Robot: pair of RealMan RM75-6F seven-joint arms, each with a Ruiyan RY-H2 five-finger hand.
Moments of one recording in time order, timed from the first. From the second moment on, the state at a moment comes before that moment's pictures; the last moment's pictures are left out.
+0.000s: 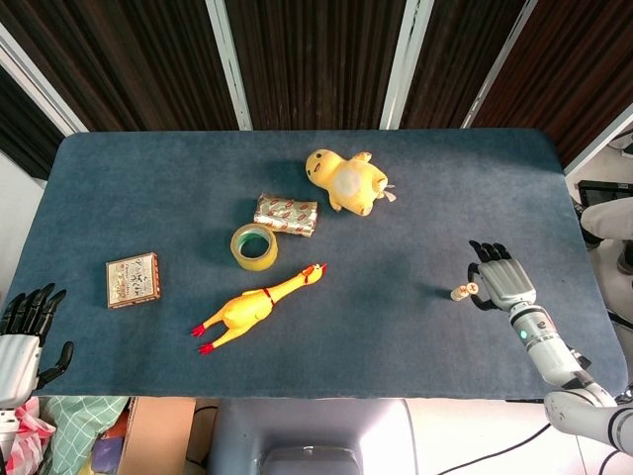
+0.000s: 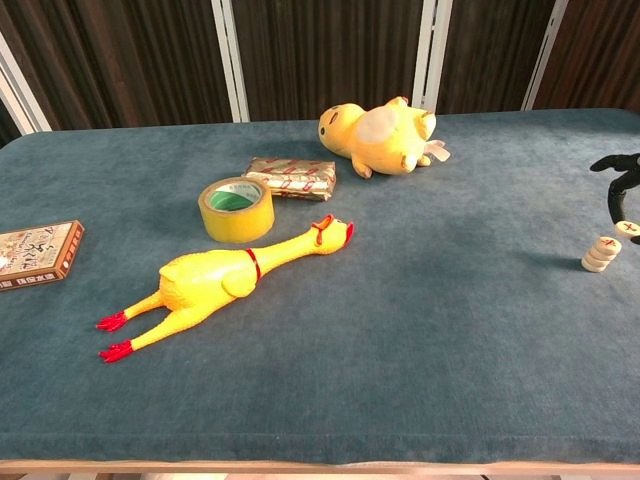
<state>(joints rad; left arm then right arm) -0.09 -1.13 -0.05 -1.55 1.56 1.55 -0.01 0.57 -1.28 0.08 -1.28 -1.16 0.81 -0.17</state>
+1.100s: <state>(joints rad) -0.09 -1.13 -0.05 -1.55 1.55 1.56 -0.01 0.46 -1.19 0.09 -1.51 -1.30 1.10 -0.08</state>
